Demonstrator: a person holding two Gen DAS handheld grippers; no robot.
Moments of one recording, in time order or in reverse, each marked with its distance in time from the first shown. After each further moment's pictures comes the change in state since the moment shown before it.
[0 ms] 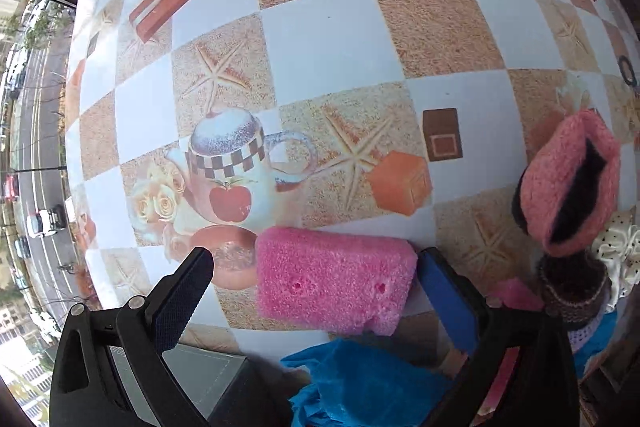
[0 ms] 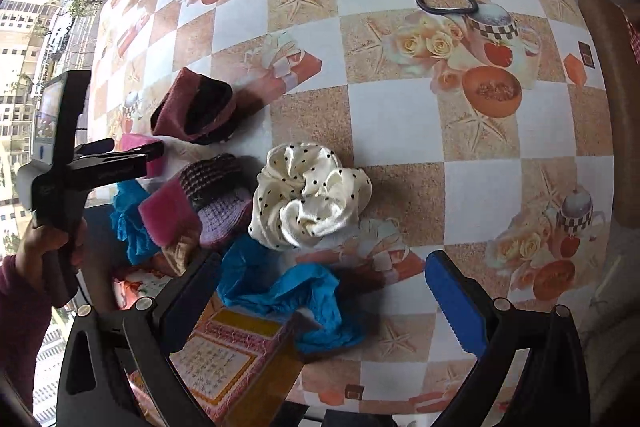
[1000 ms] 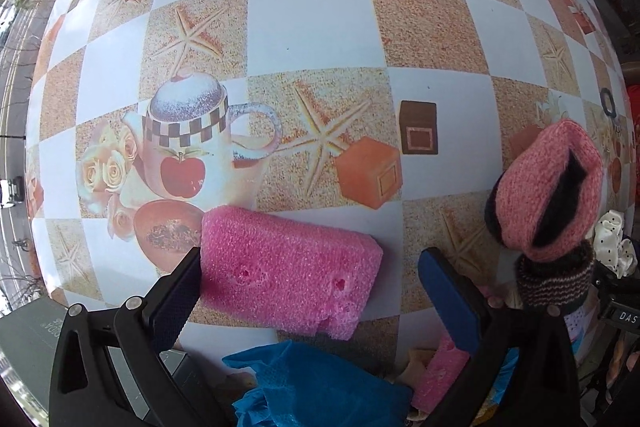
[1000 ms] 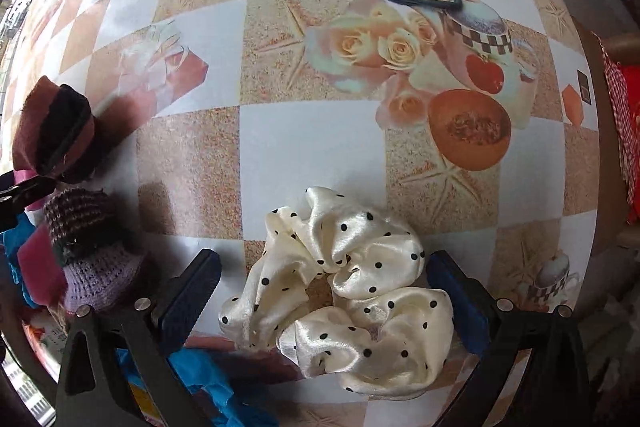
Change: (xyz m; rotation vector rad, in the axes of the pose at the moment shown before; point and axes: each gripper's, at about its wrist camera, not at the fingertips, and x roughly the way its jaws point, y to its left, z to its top) left arm 0.026 0.010 -0.019 -0.125 -0.017 -0.167; right arm 0.058 -0.026 0.032 -0.028 -0.012 -0.262
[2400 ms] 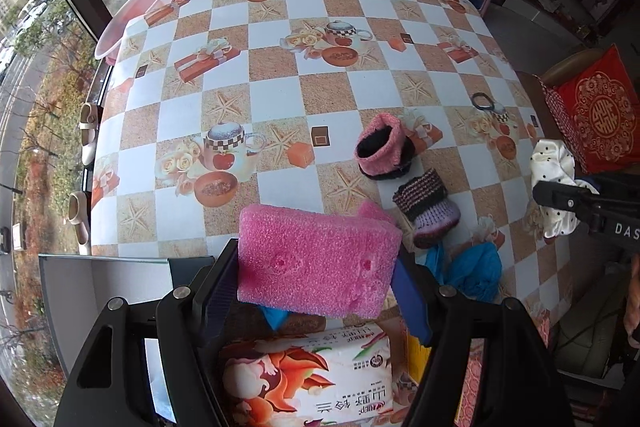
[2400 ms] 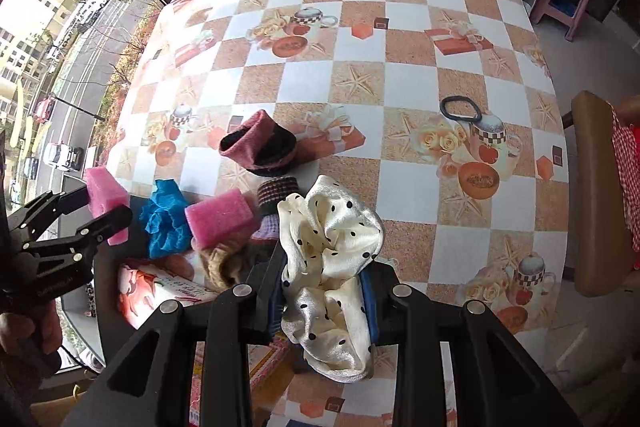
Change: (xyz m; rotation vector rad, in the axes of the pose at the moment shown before) left arm -0.161 -0.025 -0.109 0.084 -0.304 -0.075; right arm -0.150 0.041 -0.058 -0.153 -0.239 0.196
